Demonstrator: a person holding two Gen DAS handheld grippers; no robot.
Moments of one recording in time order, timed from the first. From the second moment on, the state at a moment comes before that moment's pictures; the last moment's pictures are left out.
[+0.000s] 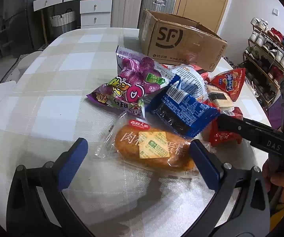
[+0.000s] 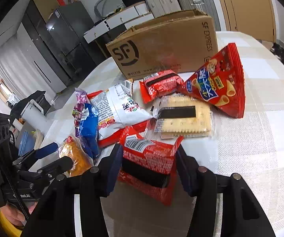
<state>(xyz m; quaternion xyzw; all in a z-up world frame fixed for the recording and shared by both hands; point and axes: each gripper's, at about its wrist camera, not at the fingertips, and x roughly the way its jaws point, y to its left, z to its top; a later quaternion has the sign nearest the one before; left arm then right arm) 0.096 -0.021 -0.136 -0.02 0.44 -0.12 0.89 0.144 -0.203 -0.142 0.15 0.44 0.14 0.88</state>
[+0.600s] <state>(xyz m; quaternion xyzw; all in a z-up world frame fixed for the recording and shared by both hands) 0.099 -0.004 -0.143 -0.09 0.50 -0.14 0.85 0.119 -0.210 -0.130 0.20 0.39 0.19 0.88</state>
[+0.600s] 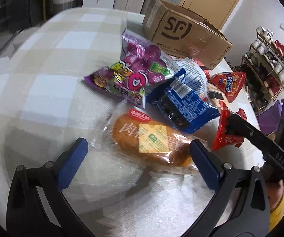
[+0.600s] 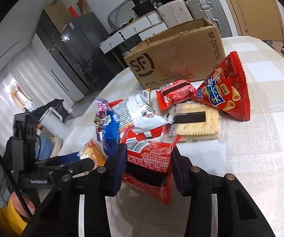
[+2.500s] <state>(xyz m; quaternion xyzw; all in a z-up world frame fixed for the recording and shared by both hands) 0.014 0.027 -0.003 -0.07 0.34 -0.20 0.92 0.050 -0.232 -0.014 0.23 0.25 0.21 0.92</state>
